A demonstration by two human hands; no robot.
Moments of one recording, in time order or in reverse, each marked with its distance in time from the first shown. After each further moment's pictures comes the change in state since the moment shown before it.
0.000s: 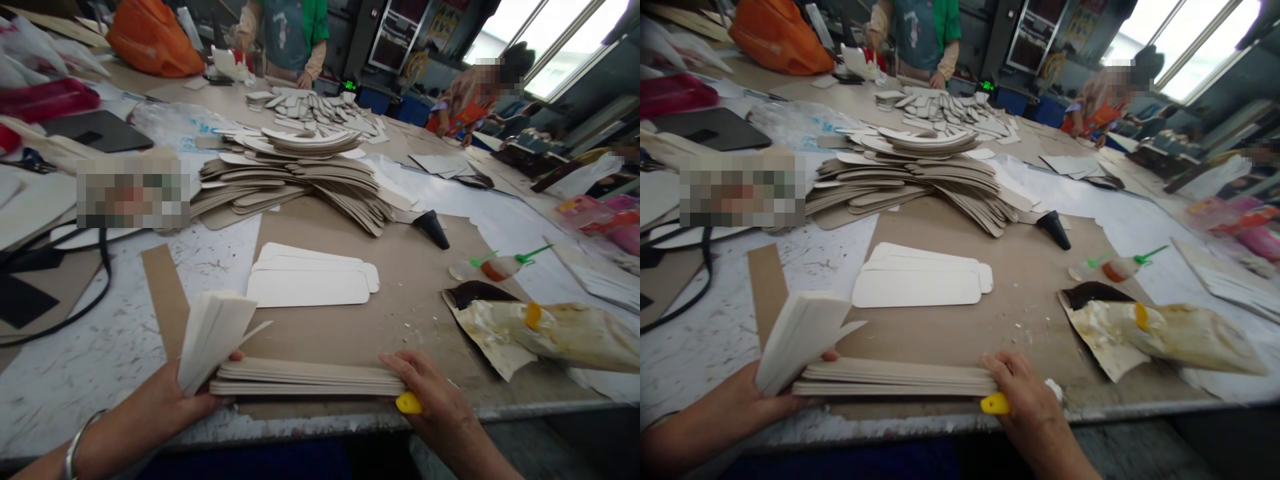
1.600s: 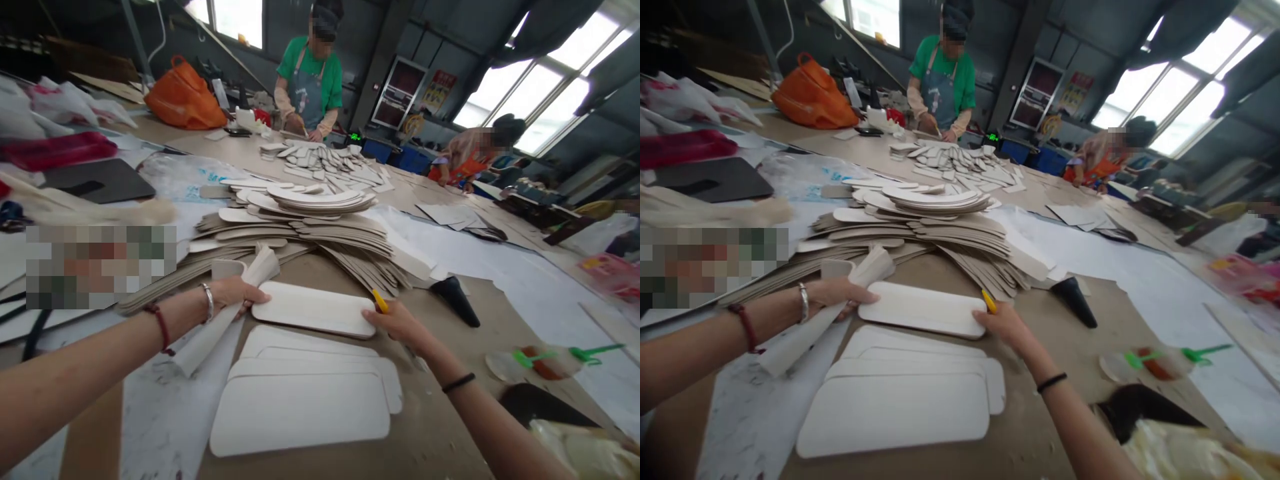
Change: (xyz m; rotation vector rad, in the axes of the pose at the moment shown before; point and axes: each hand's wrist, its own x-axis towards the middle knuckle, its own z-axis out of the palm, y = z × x) left_hand 0.231 0.110 -0.100 -0.256 0.072 -0.209; right_hand 0.281 0.085 -0.018 0.377 -0.180 0.531
